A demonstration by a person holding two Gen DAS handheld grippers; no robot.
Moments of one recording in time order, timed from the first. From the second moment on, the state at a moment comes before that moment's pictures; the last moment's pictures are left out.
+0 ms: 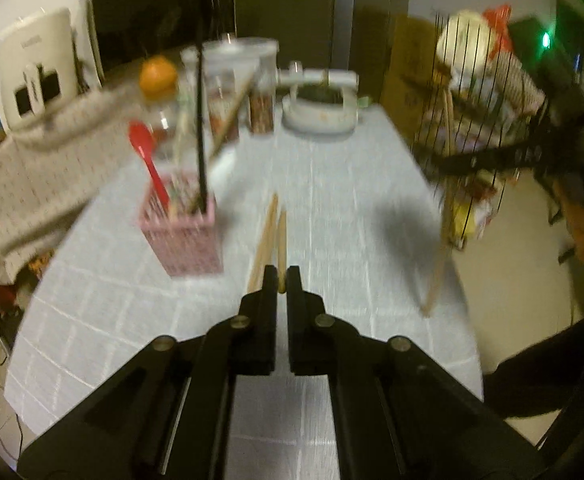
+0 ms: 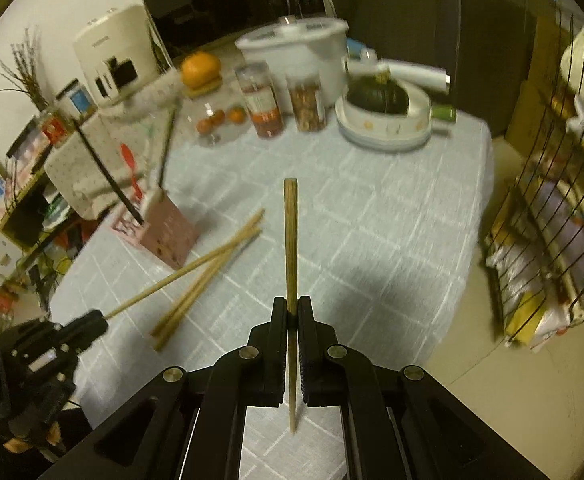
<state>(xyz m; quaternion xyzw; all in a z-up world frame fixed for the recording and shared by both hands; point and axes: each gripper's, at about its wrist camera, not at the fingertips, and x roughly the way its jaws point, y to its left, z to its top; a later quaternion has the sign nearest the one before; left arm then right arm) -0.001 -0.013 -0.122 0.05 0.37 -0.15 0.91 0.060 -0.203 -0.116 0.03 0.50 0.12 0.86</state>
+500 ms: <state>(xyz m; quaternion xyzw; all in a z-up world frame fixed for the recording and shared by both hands) 0.005 0.007 -0.068 -0.01 0.27 -0.14 0.95 0.047 -0.167 -0.069 -0.01 0.43 0.15 0.89</state>
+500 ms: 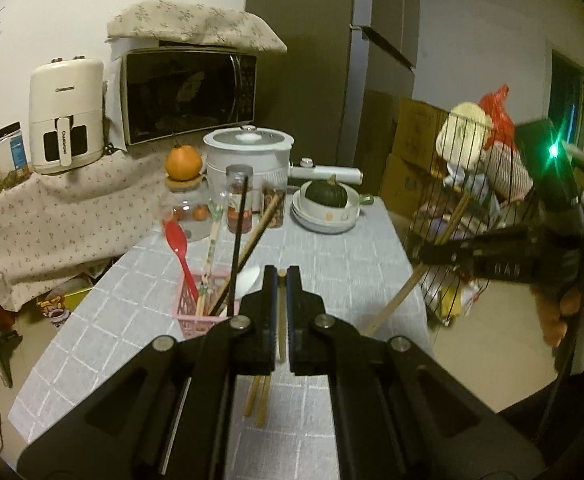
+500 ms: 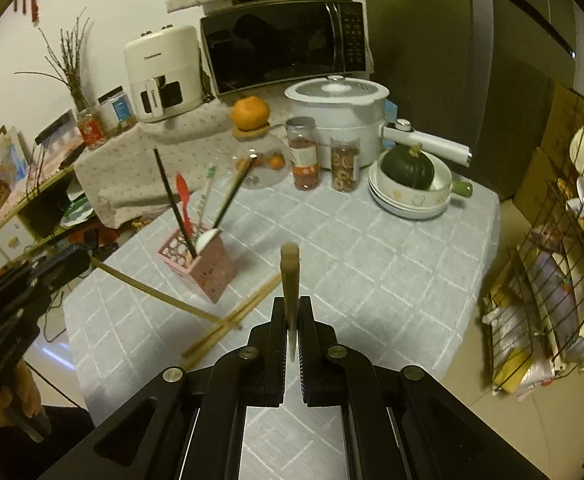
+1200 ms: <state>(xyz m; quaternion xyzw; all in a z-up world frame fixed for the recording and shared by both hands) 0.001 0.037 0.015 -0.02 0.20 -0.10 0.97 0.046 -0.121 0.012 0.01 0.36 0.22 0.91</state>
